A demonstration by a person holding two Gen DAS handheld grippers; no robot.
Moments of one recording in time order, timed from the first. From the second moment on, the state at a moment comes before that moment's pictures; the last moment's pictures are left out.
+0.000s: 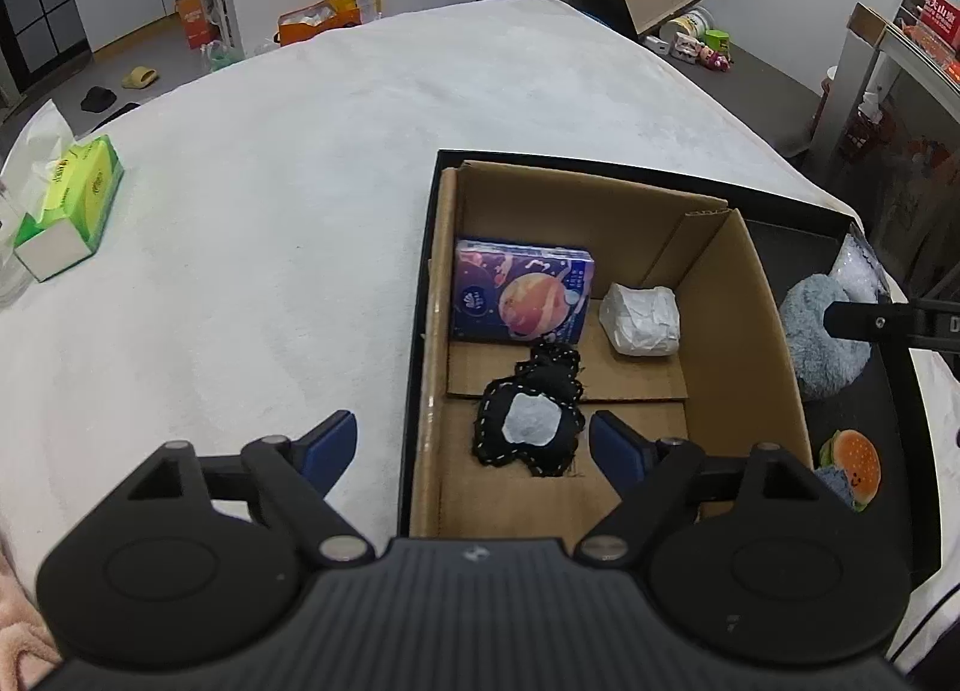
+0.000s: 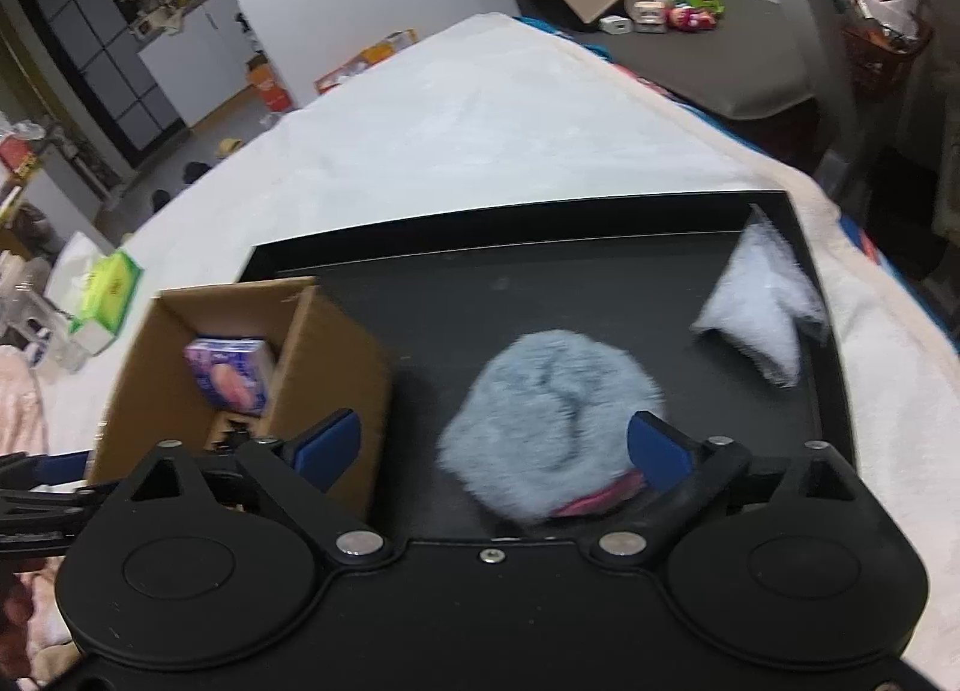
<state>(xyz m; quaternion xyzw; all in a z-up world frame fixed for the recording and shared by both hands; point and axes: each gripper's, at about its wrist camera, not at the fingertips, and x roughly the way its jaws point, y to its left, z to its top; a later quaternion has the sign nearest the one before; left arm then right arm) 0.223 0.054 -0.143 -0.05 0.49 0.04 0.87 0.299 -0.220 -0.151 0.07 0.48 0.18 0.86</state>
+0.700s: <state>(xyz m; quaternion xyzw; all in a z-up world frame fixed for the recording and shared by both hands) 0.231 0.044 -0.149 -0.03 0.50 0.03 0.87 0.317 -0.225 -0.195 0.06 0.51 0.17 0.84</state>
